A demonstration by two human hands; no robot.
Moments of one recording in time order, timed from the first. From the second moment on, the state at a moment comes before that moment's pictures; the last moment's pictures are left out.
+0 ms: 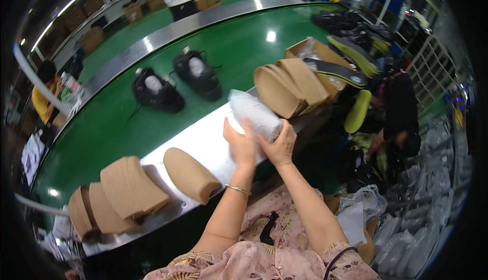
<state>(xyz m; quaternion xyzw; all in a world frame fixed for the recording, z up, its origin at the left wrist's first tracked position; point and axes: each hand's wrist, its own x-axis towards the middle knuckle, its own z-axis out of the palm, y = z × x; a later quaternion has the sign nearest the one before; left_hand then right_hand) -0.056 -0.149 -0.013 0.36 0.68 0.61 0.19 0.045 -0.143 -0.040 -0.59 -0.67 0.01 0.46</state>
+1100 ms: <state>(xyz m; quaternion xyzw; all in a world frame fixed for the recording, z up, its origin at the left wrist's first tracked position) -0.114 -0.297 0.040 0.34 0.37 0.59 0.63 0.055 -0.320 0.000 -0.39 -0.41 0.57 0.60</state>
